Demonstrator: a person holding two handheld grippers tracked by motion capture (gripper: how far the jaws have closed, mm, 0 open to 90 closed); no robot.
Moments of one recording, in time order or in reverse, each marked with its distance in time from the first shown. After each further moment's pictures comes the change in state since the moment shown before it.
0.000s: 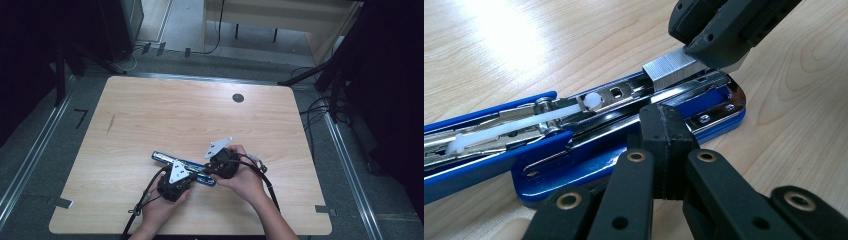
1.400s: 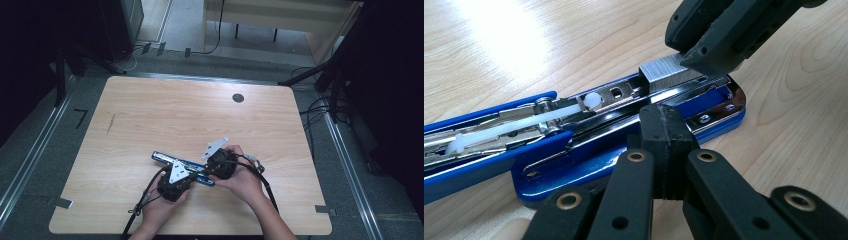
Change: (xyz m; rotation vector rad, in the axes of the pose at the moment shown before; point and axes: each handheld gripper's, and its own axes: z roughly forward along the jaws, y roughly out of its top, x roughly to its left) left arm 0.000 0.000 0.000 0.000 -0.001 0.000; right arm 0.004 0.004 0.004 0.045 -0.022 -0.004
